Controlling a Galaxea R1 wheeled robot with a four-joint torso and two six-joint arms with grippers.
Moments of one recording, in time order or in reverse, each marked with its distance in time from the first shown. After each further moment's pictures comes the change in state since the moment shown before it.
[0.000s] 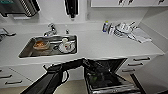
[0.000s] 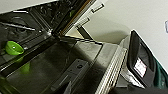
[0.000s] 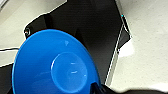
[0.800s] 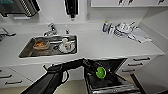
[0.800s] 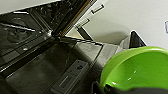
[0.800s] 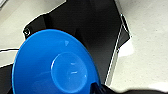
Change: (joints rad) left arm 0.003 0.001 -0.001 -0.003 0.017 0.003; right arm 0.000 0.005 -0.002 0.008 -0.006 0.000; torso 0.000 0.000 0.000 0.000
